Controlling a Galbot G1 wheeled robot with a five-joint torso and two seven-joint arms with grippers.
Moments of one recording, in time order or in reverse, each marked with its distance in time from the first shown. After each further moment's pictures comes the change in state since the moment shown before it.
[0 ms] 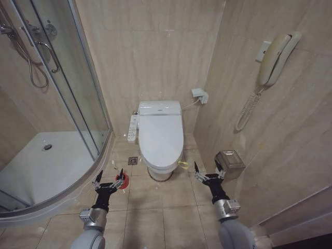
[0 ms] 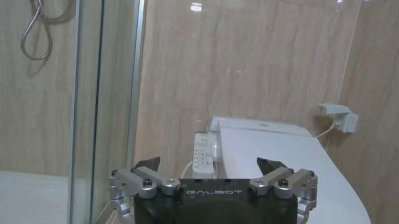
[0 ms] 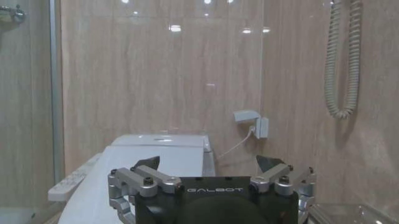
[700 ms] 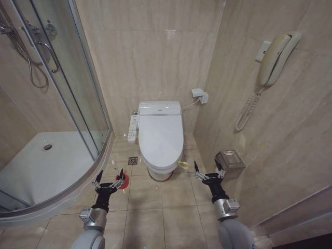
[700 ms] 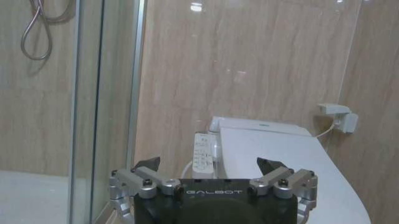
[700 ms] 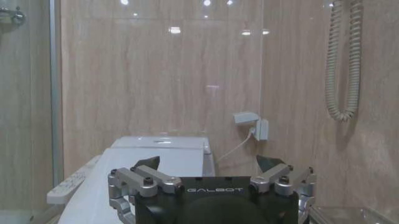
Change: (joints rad) left arm 0.000 0.000 0.000 0.000 0.000 0.000 0.000; right arm 0.008 0.006 -0.007 0.000 -0.007 -0.002 0.006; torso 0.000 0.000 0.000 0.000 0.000
